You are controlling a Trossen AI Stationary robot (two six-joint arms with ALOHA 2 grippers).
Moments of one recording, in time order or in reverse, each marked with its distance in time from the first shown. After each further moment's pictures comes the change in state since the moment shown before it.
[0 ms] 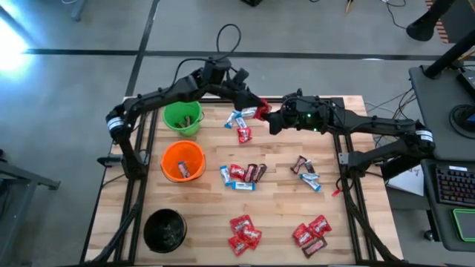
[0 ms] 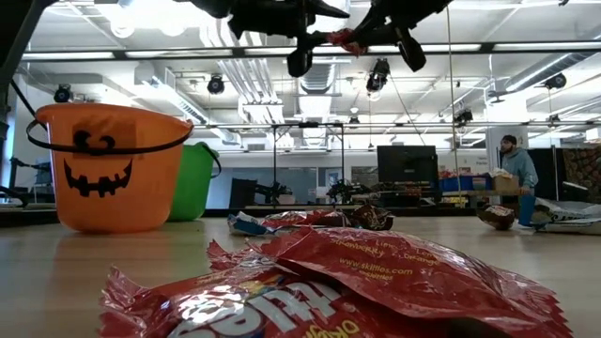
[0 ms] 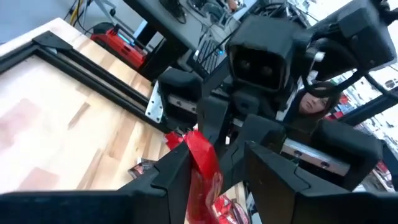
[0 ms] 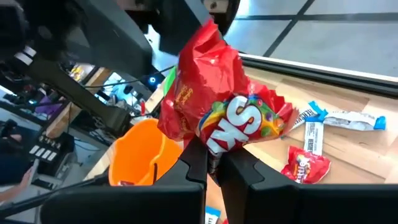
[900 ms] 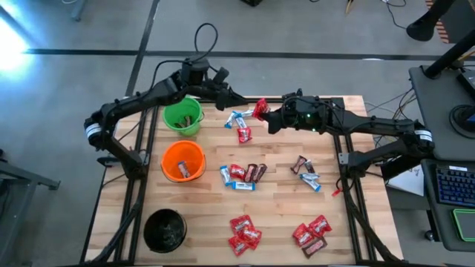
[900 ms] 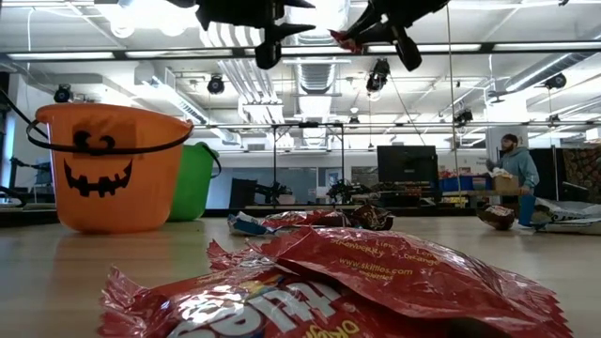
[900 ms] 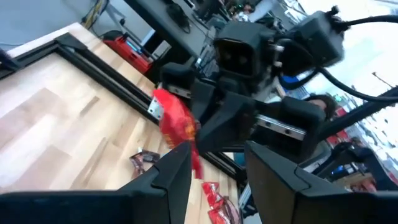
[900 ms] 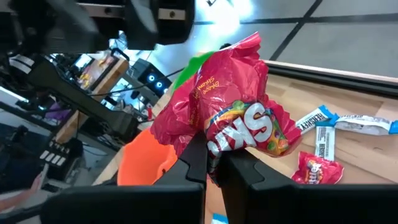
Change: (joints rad) left arm 0.046 -0.227 -0.226 0.030 -0.014 -0.055; right arm 0.000 0.005 -0.003 0.050 -0.003 0.015
